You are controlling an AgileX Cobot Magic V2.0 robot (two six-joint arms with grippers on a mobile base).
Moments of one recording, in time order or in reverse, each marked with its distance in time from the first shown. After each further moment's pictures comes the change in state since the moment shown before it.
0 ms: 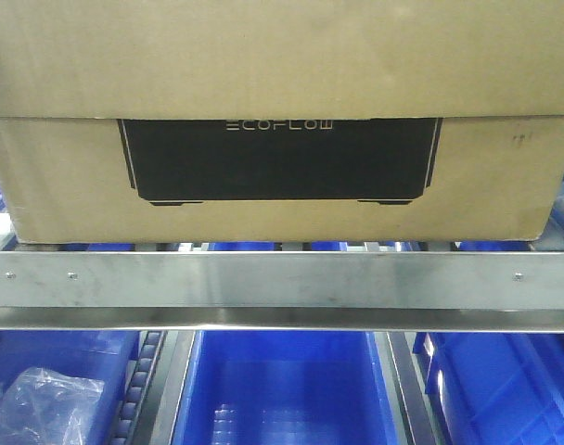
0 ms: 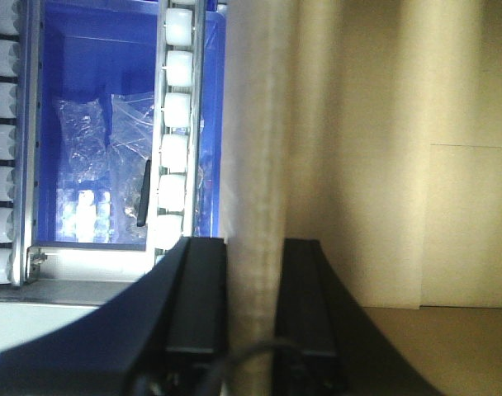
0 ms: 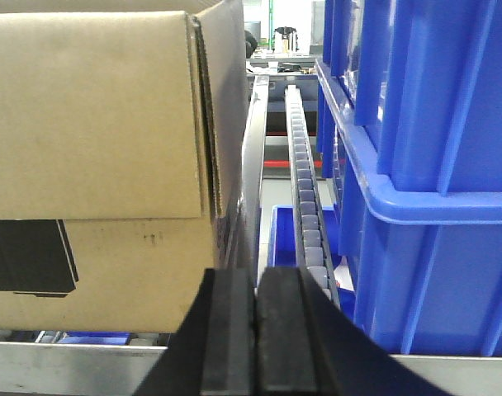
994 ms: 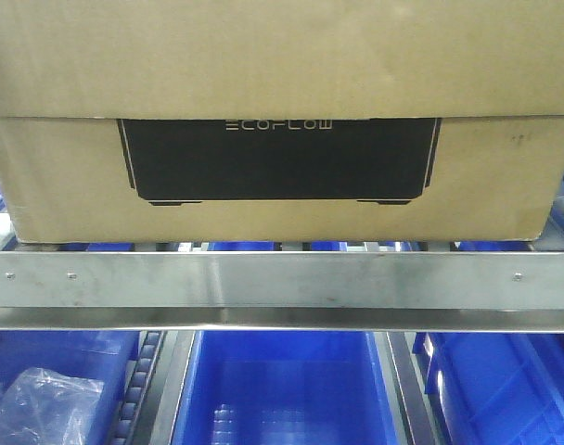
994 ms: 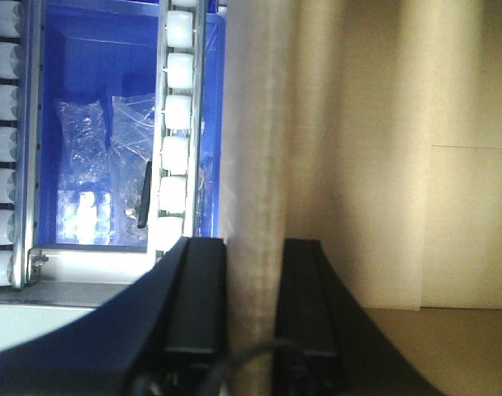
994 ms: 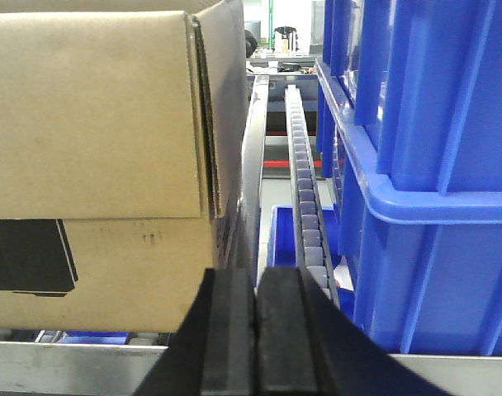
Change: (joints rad) left arm 0.000 0.000 0.000 0.004 -0.004 0.000; right arm 0.000 0.000 0.000 0.000 -0.003 0.000
